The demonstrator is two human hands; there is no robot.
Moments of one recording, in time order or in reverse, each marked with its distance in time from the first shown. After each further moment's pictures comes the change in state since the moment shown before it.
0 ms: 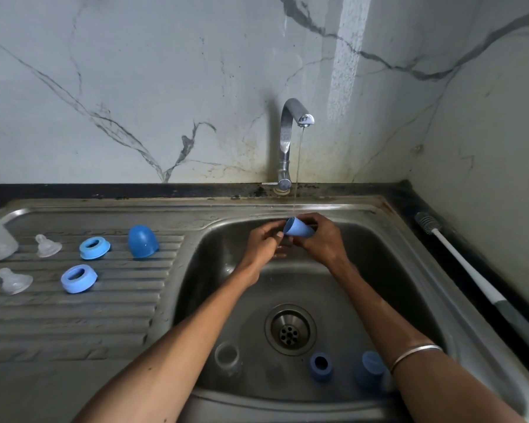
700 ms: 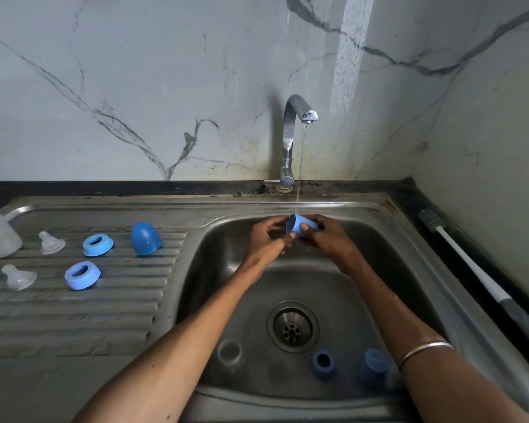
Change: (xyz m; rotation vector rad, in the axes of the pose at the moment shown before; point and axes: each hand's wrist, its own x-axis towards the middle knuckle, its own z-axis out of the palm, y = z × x) left_hand 0.004 -0.002 0.001 0.106 0.053 0.094; right_hand 0.005 0.007 -0.007 0.277 -0.153 0.186
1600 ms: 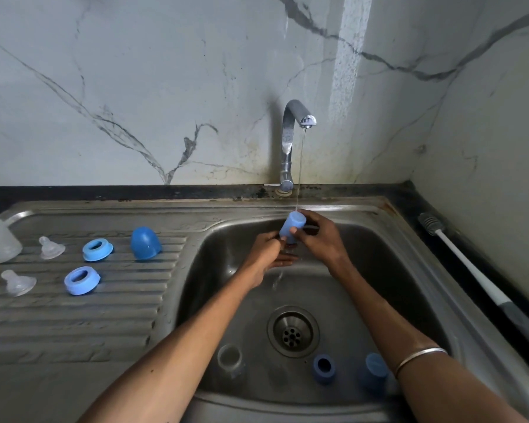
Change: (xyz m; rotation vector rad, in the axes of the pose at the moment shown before) left_hand -0.003 0.004 -0.001 -0.138 -0.147 -0.285; right_hand -0.011 -0.013 0.013 -0.114 0.137 -0.220
